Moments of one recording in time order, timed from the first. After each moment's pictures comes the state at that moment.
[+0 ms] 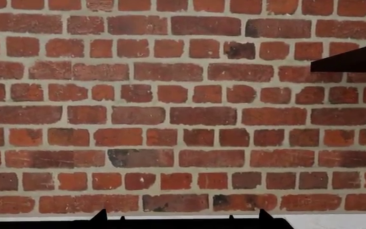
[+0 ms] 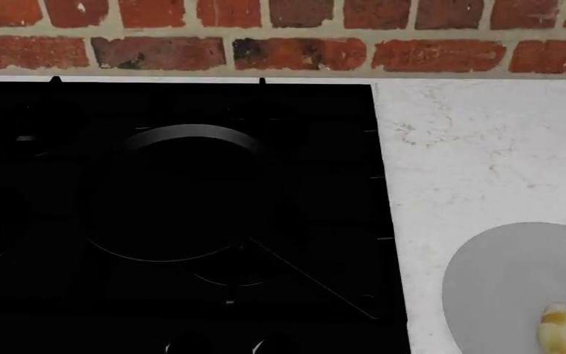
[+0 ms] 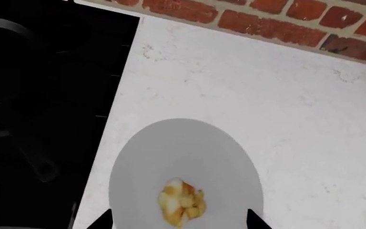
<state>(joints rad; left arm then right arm) -0.88 -0.68 -0.12 0.95 -1.86 -1.07 -1.33 1.66 1.22 -0.77 -0.08 2.66 1.45 1.43</state>
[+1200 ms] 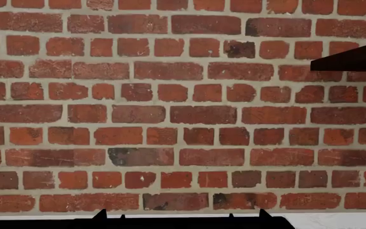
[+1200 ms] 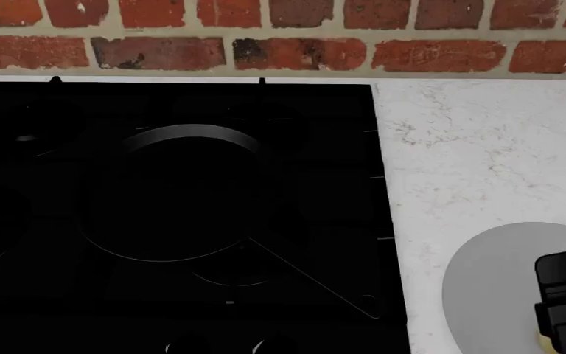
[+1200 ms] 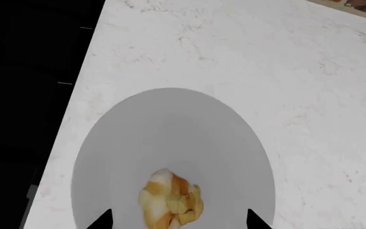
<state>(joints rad) -0.86 -0.71 -0.13 0.96 -1.85 -1.04 -1.32 1.42 1.13 -0.68 0.01 2.11 1.51 1.02</state>
